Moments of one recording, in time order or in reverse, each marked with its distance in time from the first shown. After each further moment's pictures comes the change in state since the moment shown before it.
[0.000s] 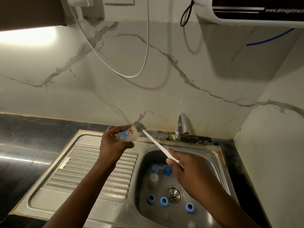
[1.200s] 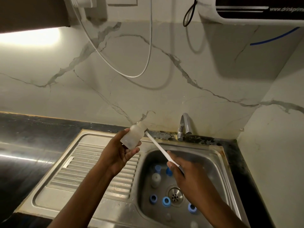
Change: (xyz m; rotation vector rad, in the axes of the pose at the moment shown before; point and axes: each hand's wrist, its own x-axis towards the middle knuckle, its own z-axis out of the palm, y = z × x) left_hand -0.015 0.013 -0.003 -0.744 -0.168 -0.596; right_hand -0.008 0.018 0.026 0.095 -0.074 0.065
